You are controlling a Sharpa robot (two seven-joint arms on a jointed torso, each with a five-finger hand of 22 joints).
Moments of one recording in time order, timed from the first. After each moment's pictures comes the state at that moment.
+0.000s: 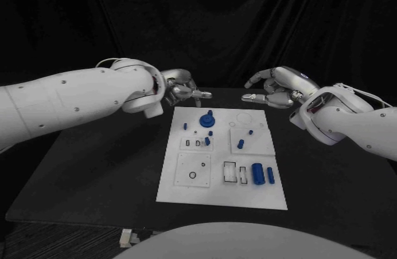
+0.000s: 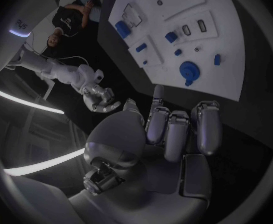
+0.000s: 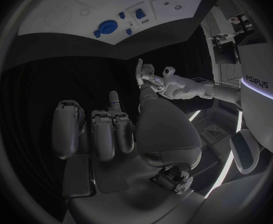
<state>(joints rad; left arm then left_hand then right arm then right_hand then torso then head) 1.45 -0.60 -0.21 1.33 -0.94 0.13 -0.22 1.20 0.26 -0.40 0.29 0.27 0.98 0.09 0.37 0.22 1.41 0.10 1.46 1.28 1.47 -0.01 1.57 1.31 0.07 1.36 0.10 1.46 1.31 1.31 -0.92 -0.21 1.54 -1.24 -0.54 0.15 1.19 0.00 -0.07 0.29 0.15 0.71 0.11 0.43 0.19 1.47 0.01 1.57 1.31 1.47 -0.06 1.57 1.31 0.05 1.46 0.06 1.37 1.31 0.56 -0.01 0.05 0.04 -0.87</state>
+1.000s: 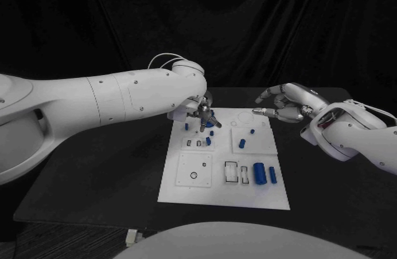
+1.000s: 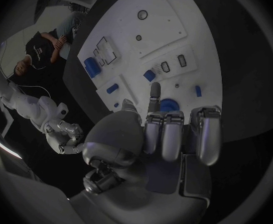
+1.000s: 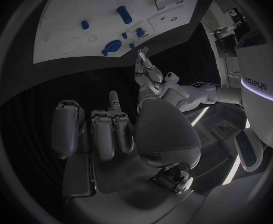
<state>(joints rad) 1.42 -0.40 -0.21 1.22 -1.03 0.42 -0.66 1.15 0.25 -0.37 0.28 0.16 1.06 0.06 0.33 0.29 1.47 0.01 1.57 1.31 1.46 -0.05 1.57 1.31 0.05 1.43 0.07 1.49 1.31 1.27 -0.93 -0.21 1.55 -1.23 -0.49 0.12 1.20 0.01 -0.07 0.29 0.17 0.71 0.11 0.43 0.19 1.46 0.01 1.57 1.31 1.46 -0.05 1.57 1.31 0.05 1.47 0.06 1.36 1.31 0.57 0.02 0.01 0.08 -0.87</state>
